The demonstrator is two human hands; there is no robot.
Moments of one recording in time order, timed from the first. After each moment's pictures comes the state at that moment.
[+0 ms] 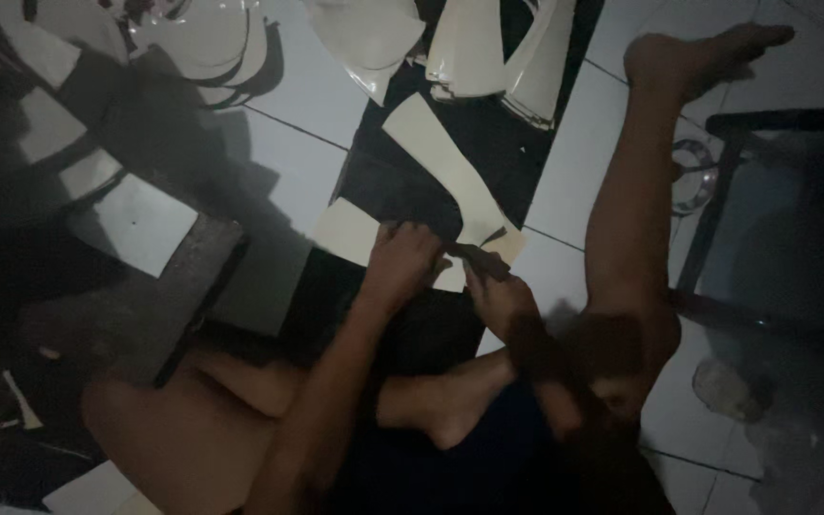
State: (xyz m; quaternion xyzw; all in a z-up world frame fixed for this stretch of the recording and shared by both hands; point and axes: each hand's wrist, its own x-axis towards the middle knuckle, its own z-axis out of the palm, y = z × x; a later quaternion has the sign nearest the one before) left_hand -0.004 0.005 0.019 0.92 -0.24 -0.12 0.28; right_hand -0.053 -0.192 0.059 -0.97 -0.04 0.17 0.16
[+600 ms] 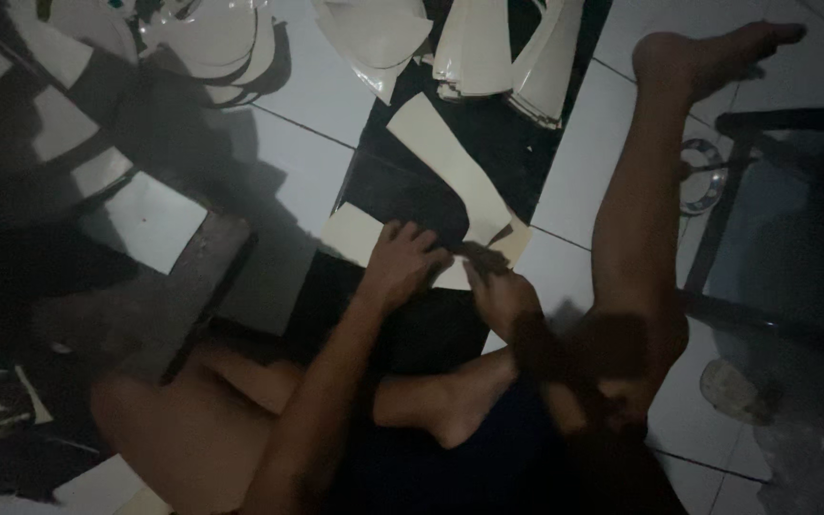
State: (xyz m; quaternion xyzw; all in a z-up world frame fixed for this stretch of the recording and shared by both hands) left_hand -0.008 0.017 -0.001 0.91 -0.31 -0.04 0.25; right_hand -0.056 -0.194 0.045 -0.96 -0.03 0.22 0.15
